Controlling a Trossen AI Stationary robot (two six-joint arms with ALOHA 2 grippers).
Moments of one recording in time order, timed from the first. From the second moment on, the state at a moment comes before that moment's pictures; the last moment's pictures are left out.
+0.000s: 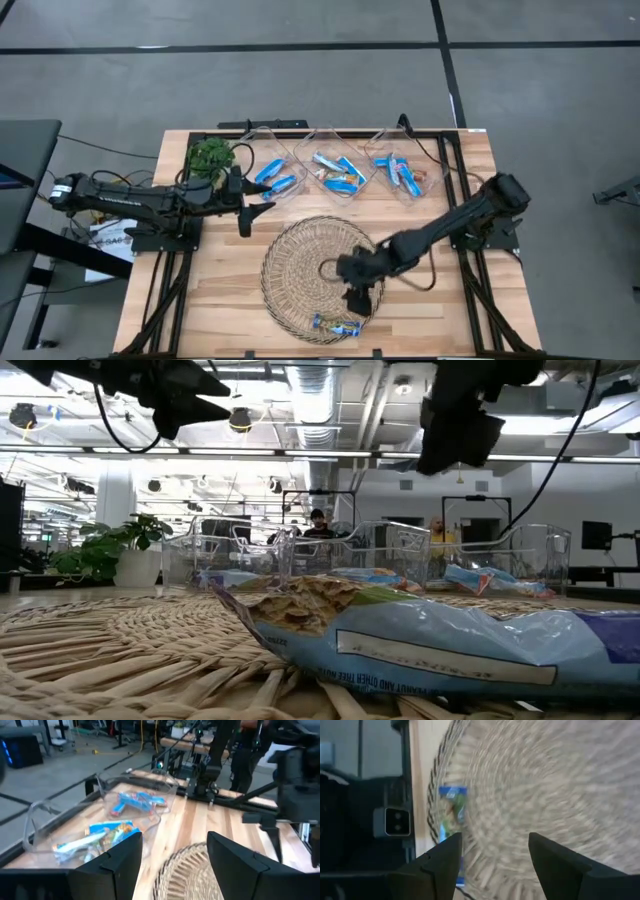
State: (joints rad) left arm -0.07 0.76 0.49 0.11 -0.30 -0.20; right arm 0.44 1.73 1.21 -0.42 -0.05 0.63
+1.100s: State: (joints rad) left arm -0.14 0.76 0.49 -0.03 -0.34 -0.29; right arm 0.59 2.23 1.76 -0.80 -0.11 0.71
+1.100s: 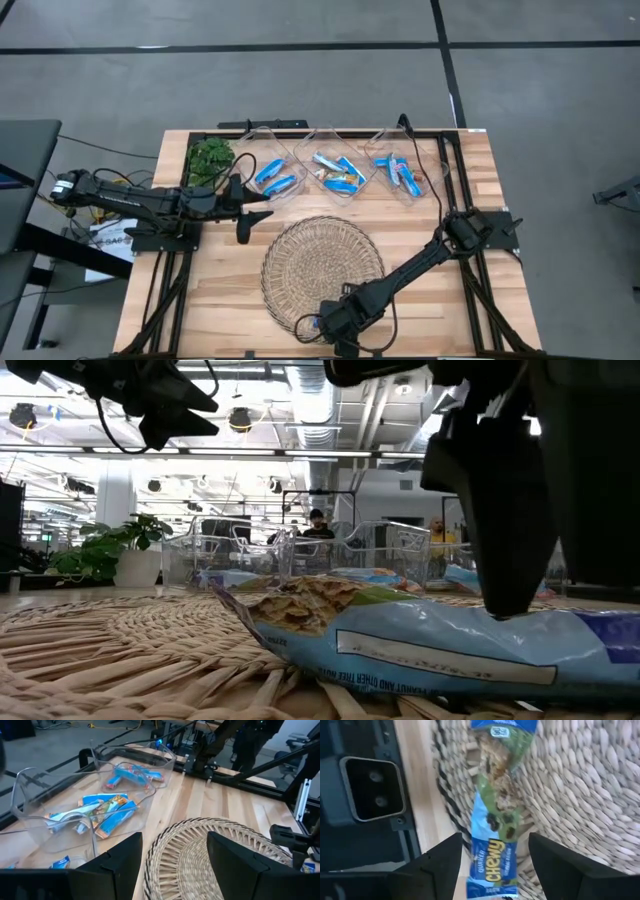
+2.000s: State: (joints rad) left arm -0.14 0.76 0.49 -0.04 -0.35 -0.30; right arm 0.58 2.30 1.77 -0.78 -0.17 0.73
